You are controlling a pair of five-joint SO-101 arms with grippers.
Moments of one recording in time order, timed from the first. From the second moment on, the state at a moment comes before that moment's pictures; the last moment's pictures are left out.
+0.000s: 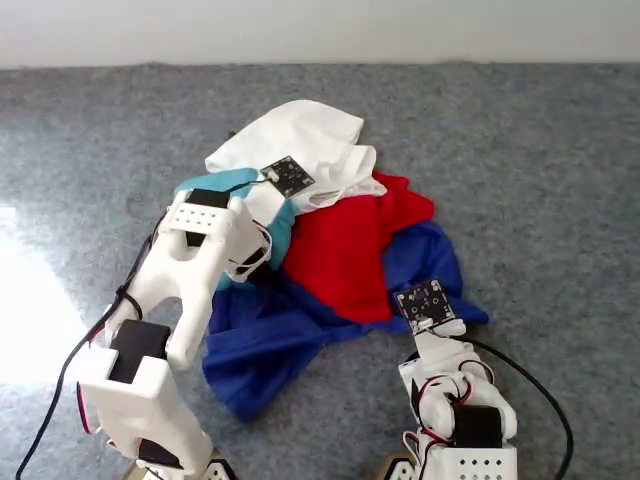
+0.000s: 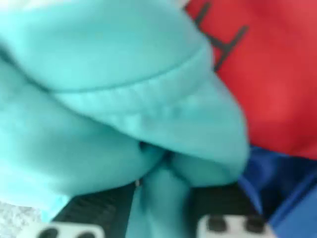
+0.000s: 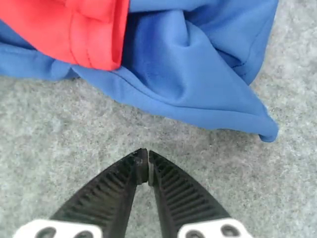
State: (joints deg) left arm 6.6 16.8 14.3 66.2 -32.2; right arm -2.6 -103.6 95.6 74.7 21.7
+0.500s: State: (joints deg) left arm -5.5 -20.4 13.8 72.6 -24.7; right arm -2.6 -103.6 95.6 74.7 21.7
